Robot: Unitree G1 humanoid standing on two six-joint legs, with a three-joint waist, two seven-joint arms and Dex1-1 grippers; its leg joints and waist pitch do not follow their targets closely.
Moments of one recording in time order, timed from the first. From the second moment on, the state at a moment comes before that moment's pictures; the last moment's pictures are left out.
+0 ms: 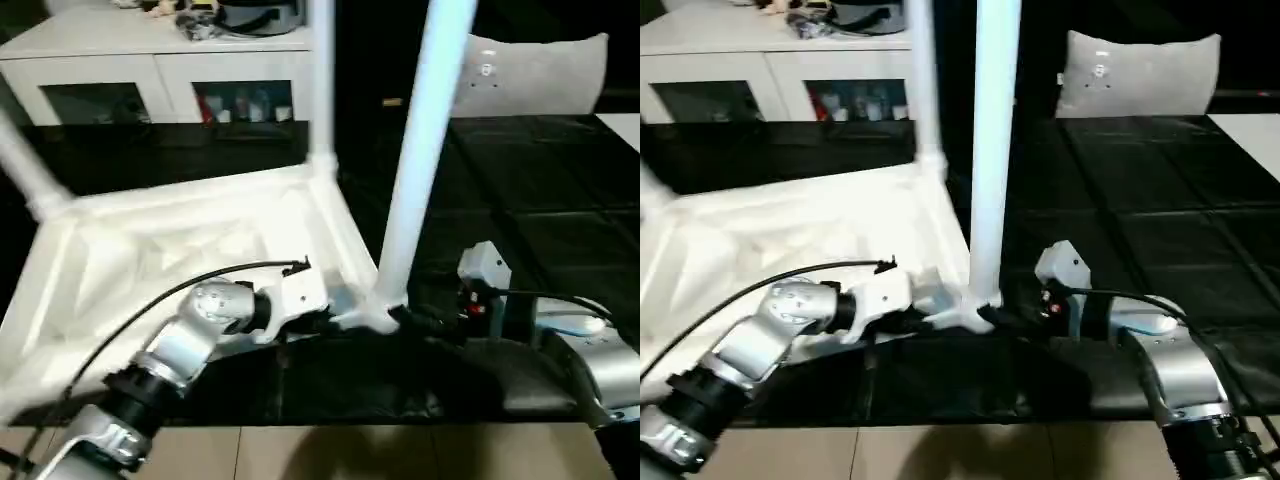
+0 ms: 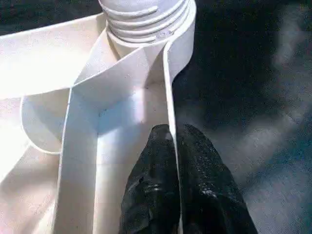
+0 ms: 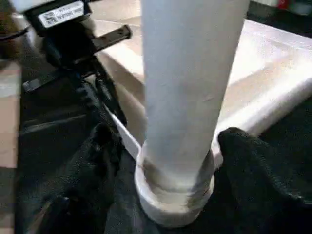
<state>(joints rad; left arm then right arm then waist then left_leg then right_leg) -0.47 0.43 -0.47 0.27 0.07 0.13 -1.07 -0.24 -0.53 0.09 0.10 0.28 0.23 1.10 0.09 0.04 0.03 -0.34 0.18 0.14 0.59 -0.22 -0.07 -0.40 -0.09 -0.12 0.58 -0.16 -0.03</state>
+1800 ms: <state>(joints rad) -0.47 0.46 -0.49 0.29 0.07 0.06 -1.18 -0.26 -0.53 0.14 0.10 0.31 0.34 1.17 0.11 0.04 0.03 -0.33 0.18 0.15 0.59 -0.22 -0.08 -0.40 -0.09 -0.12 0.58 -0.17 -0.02</state>
